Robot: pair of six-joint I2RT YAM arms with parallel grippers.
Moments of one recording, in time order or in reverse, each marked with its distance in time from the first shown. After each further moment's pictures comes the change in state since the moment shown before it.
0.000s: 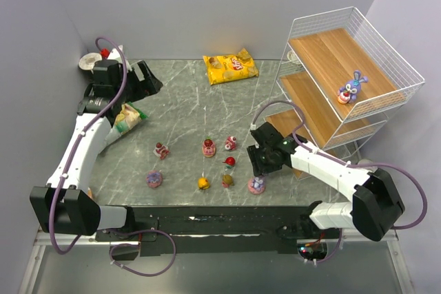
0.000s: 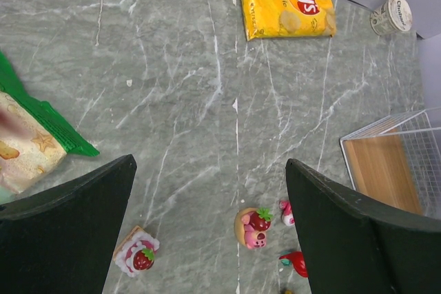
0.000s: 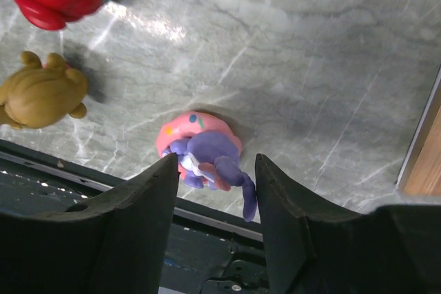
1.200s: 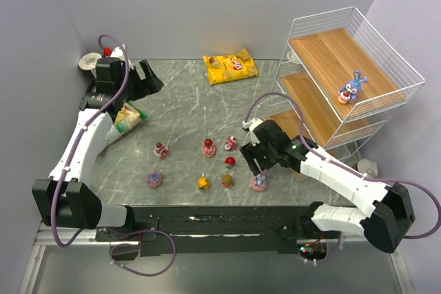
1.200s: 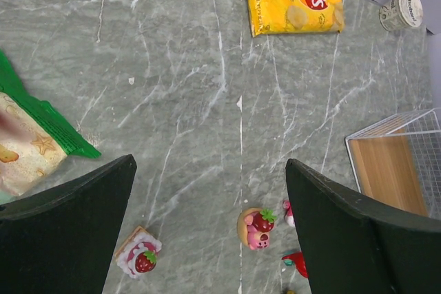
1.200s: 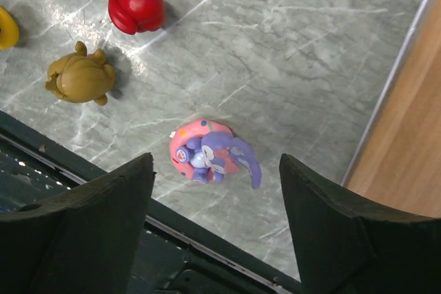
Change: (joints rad) left arm 0.000 0.045 0.030 -0.017 -0.001 0.007; right arm 0.069 -0.136 0.047 0.017 0.047 -0.257
